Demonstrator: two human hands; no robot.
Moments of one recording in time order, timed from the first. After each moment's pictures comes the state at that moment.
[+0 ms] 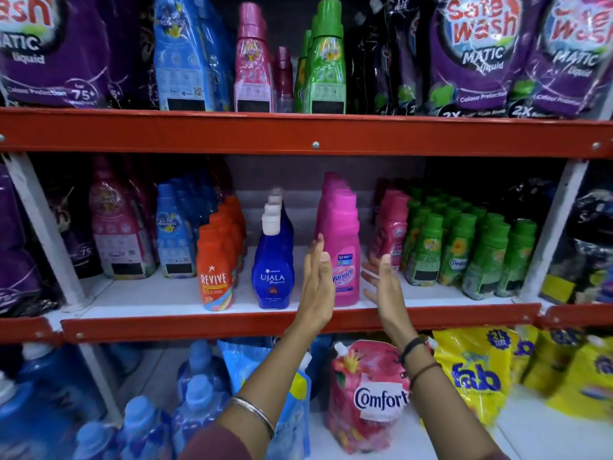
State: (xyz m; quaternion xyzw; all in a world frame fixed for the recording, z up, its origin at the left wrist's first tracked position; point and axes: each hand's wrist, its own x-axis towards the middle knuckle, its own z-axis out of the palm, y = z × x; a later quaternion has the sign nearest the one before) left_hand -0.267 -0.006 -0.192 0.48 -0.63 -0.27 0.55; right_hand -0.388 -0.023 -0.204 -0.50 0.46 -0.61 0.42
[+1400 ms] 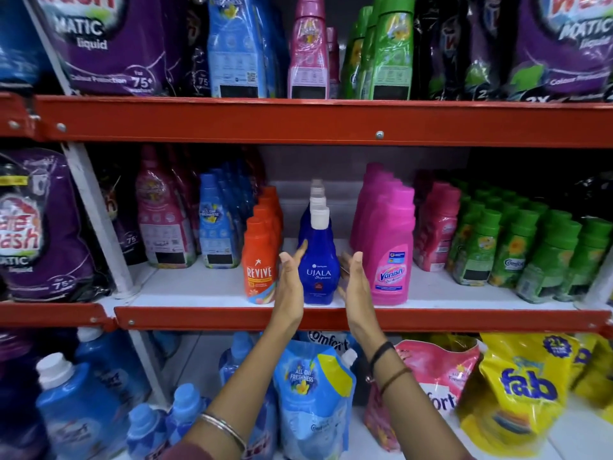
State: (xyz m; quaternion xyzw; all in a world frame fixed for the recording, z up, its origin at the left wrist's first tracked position) left_hand -0.150 -0.030 -0.229 0.41 -0.52 -0.38 0.65; right_hand -0.263 -0.011 -0.207 -0.54 0.38 -0.58 0.48
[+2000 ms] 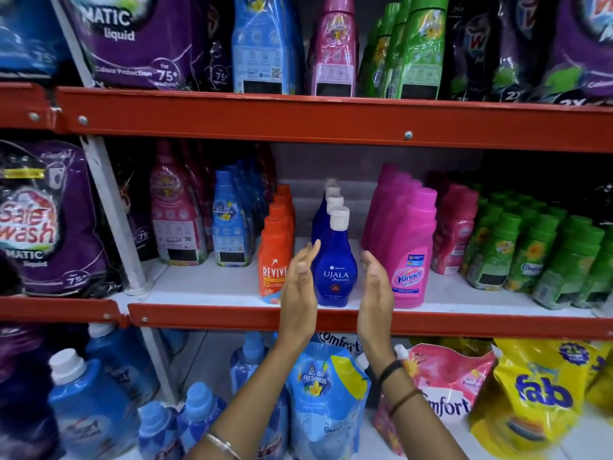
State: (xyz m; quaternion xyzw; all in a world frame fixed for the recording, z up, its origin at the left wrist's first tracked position) left_hand -0.142 0.011 -0.217 0.42 -0.57 -0.25 0.66; right_hand -0.248 0.000 -0.221 -0.52 0.37 -0.69 0.34
